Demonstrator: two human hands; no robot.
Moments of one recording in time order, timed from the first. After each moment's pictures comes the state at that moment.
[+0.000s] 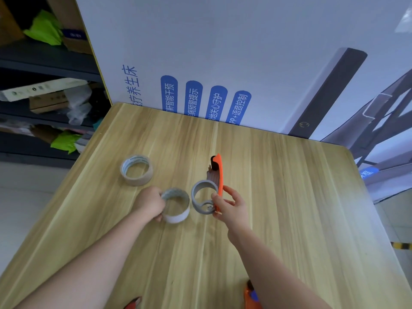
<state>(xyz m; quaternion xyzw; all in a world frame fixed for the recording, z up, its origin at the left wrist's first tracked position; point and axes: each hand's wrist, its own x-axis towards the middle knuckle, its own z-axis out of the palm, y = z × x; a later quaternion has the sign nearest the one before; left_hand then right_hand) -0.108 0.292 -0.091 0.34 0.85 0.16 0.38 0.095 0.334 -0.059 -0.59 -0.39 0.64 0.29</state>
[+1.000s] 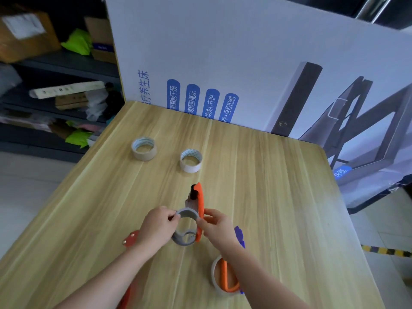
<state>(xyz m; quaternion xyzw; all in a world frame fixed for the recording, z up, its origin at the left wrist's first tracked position) 0.004 0.152 -0.059 0.48 0.80 0.24 0.26 0.160 0.207 -0.038 -0.59 -0.57 0.56 0.13</state>
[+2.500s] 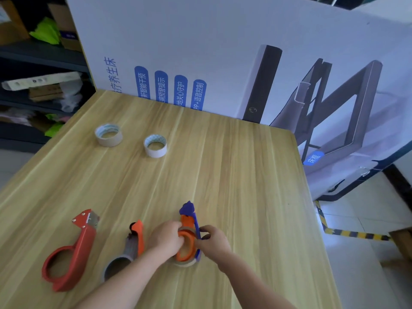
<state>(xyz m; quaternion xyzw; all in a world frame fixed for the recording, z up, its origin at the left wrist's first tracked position) 0.169 0.142 -0.100 0.49 0.81 0.07 0.31 0.309 0.183 -0.071 -0.62 -0.58 0.52 -0.02</state>
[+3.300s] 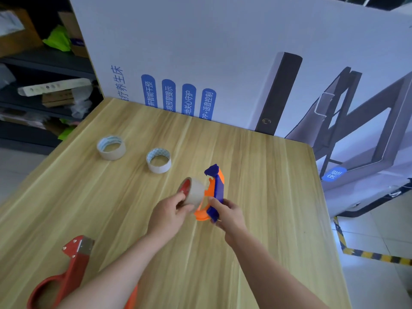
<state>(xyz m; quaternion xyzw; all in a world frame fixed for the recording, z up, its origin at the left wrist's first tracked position) 0.135 0.226 -0.051 0.46 0.78 0.36 0.21 0.281 0.306 -0.041 -0.61 -0.39 0.66 0.21</state>
